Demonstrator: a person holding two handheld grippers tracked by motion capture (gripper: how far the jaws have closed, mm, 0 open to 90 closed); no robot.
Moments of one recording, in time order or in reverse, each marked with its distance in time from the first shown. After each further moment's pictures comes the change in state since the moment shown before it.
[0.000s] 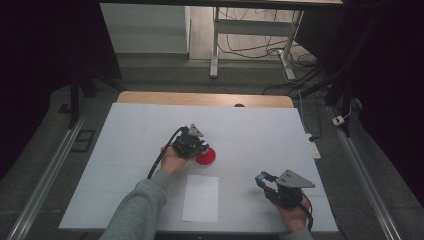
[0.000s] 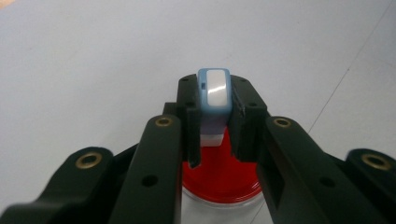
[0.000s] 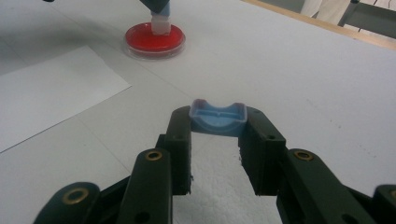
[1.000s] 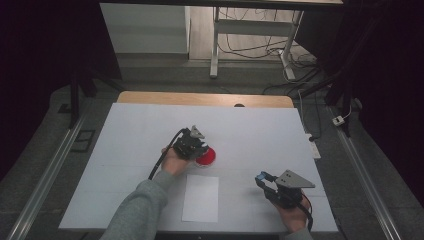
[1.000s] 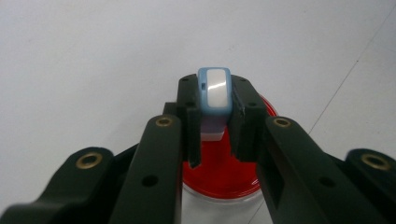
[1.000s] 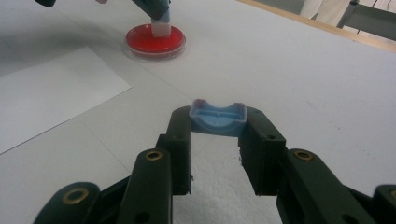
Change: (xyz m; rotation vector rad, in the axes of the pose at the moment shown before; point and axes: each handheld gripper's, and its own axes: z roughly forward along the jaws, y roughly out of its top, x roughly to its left) left arm -0.007 0.000 0.003 0.032 0.037 0.025; right arm 0.001 0.001 0.000 -0.006 0.001 -0.001
